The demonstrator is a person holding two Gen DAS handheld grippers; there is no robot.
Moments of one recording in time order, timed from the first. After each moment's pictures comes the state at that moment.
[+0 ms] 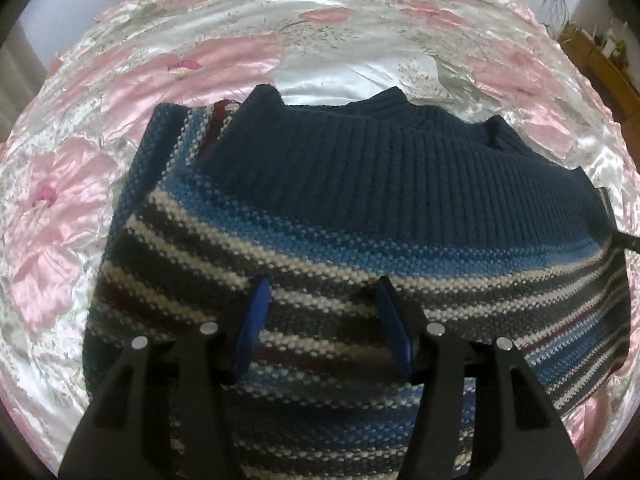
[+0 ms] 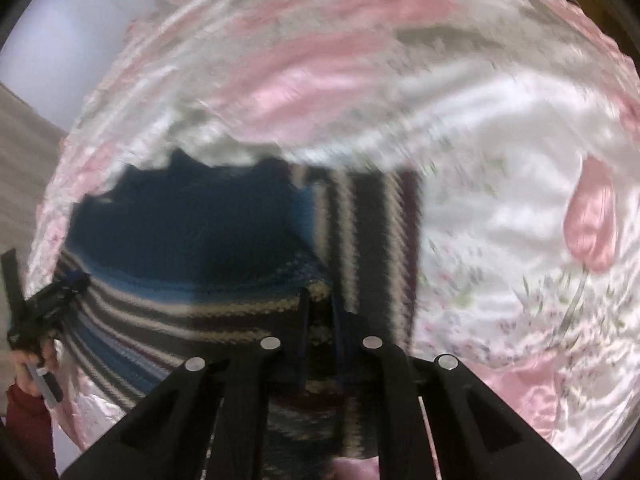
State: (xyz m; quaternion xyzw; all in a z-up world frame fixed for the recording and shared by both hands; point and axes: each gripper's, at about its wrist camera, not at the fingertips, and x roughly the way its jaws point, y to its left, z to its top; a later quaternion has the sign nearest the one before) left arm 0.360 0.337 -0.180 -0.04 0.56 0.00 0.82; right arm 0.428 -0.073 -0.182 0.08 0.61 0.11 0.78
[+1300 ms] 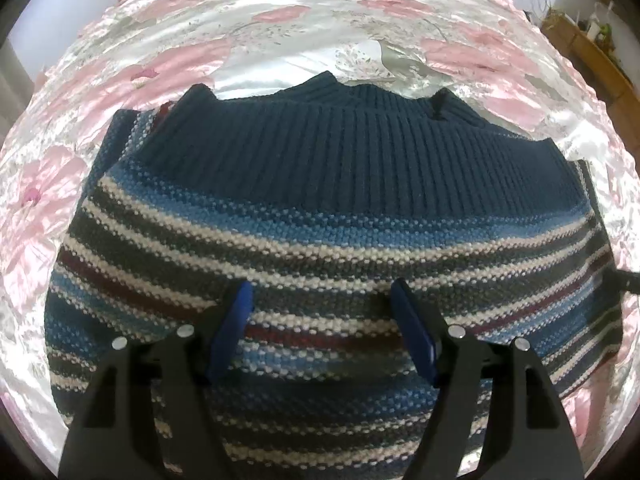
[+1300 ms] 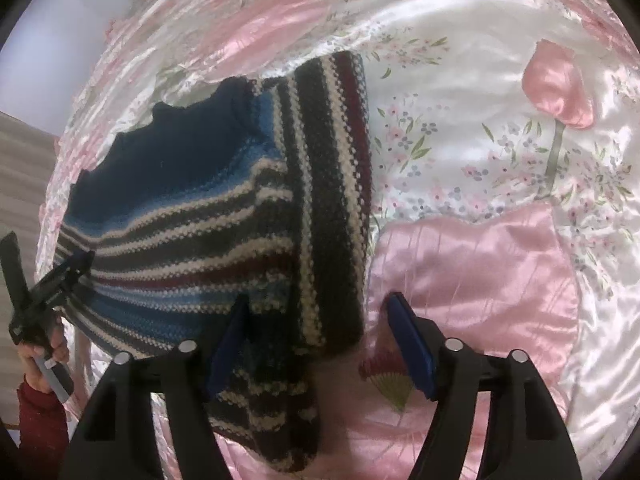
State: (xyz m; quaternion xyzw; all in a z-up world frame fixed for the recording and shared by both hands) left arm 0.349 0.288 -0.176 -0.02 0.57 -0.02 0.82; right arm 0.369 -0.103 -0.188 0.13 0.64 0.10 0.75
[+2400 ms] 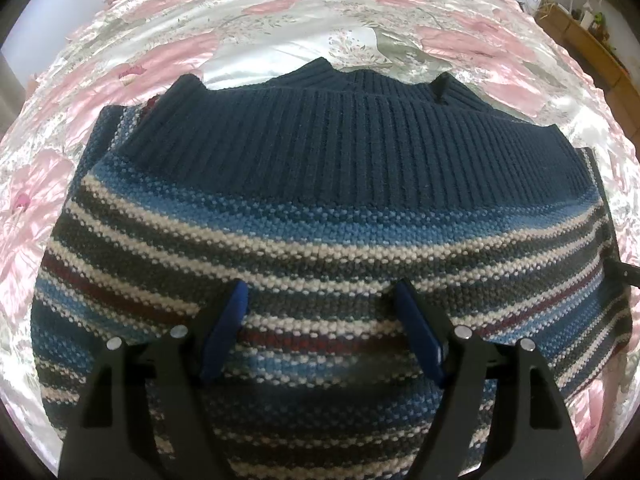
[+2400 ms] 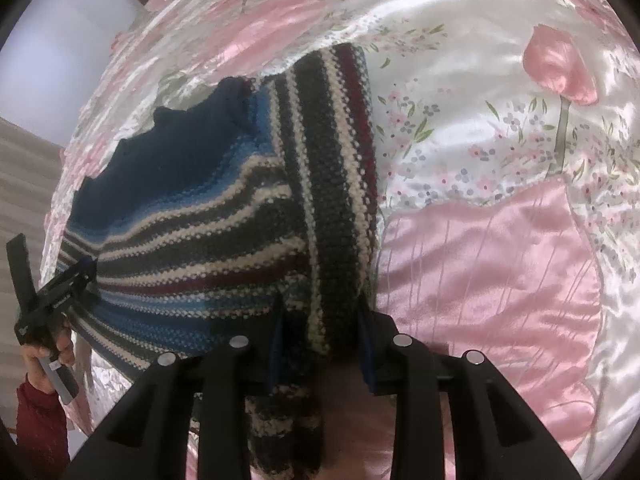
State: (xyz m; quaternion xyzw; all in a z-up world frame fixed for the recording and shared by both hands) left arm 0.351 0.285 -0.188 -0.01 0.57 -0.03 0.82; right arm 0.354 -0.105 -0.199 0.15 0.62 0.10 0.76
